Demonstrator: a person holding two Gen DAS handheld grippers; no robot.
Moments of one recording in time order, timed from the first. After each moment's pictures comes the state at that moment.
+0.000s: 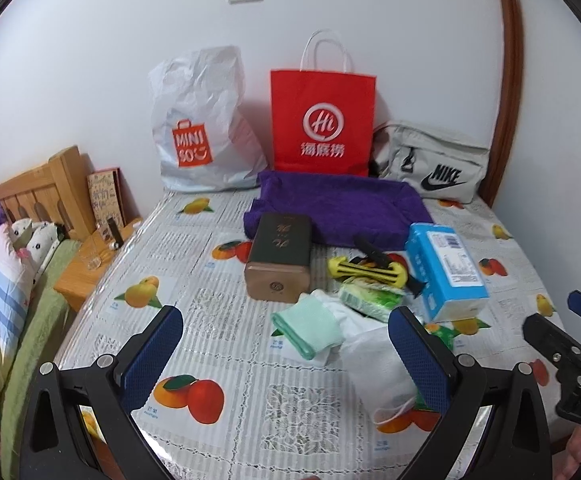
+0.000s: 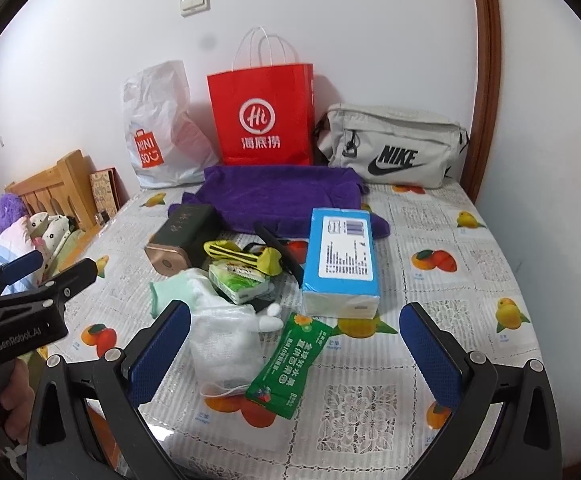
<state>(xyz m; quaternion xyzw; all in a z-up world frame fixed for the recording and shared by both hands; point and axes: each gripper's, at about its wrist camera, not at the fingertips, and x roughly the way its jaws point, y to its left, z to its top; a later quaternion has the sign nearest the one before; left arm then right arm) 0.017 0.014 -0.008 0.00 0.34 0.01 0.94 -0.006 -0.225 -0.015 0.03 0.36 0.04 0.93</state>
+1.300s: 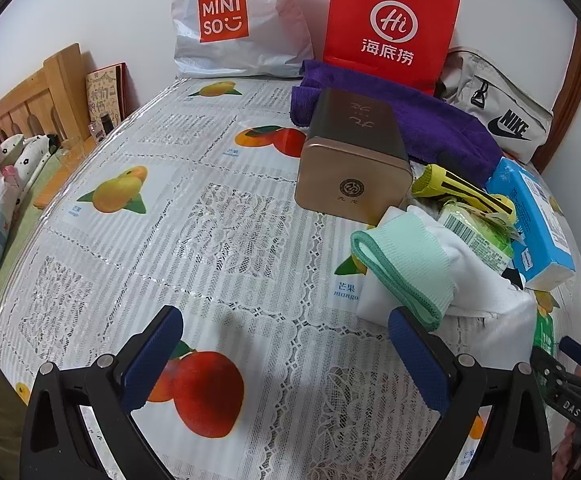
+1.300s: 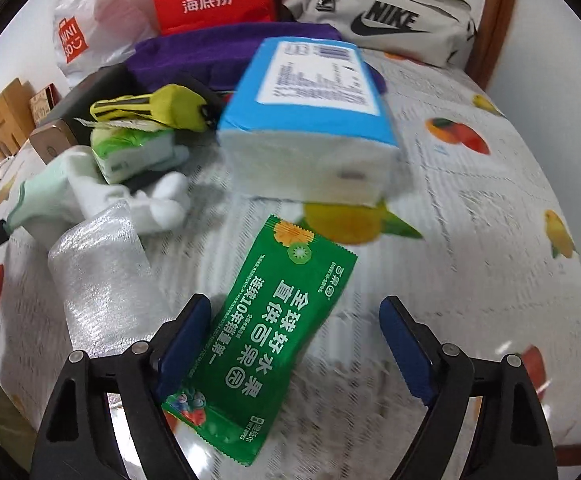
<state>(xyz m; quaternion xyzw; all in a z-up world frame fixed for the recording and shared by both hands) 0.077 0.060 -0.131 -0.06 0.46 0.04 0.89 0.042 -0.238 -0.155 0.01 0.52 -0.02 0.85</state>
